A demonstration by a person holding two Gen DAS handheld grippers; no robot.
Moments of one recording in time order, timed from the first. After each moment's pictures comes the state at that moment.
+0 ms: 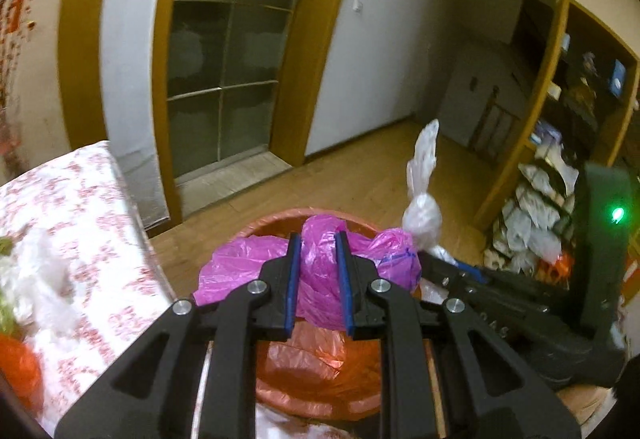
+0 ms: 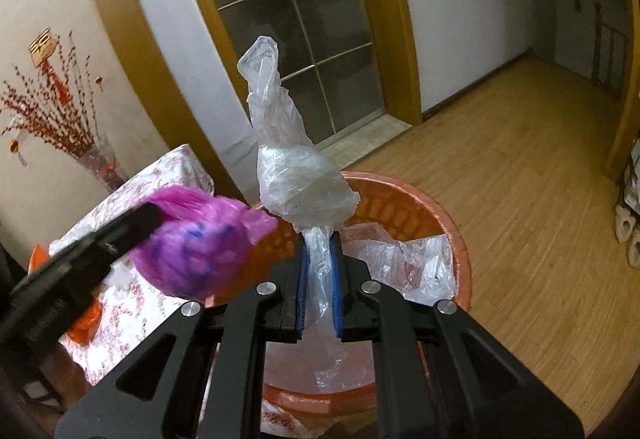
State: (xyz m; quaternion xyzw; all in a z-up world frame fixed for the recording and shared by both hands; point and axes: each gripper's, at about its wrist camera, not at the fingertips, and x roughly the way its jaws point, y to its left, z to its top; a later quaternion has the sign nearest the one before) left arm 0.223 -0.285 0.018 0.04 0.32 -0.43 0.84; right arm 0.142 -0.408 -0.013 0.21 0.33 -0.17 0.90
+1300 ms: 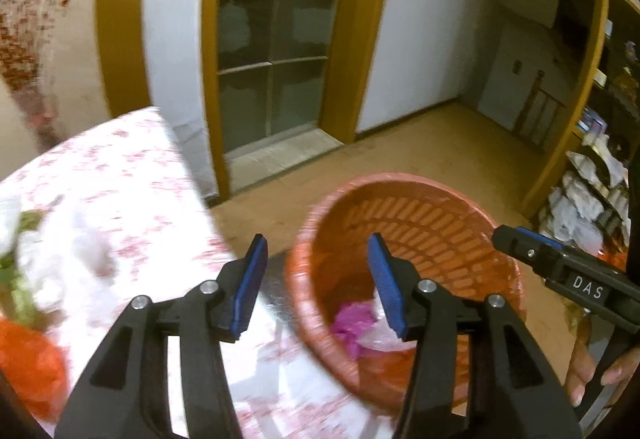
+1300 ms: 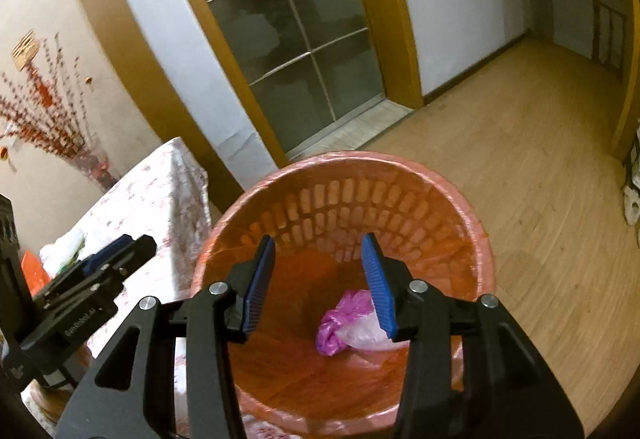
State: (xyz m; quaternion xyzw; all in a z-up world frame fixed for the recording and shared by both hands) left arm 0.266 -0.239 -0.022 0.07 0.35 -0.34 0.87; right arm 0.159 -0.407 -0.033 0.22 0.34 -0.15 0.90
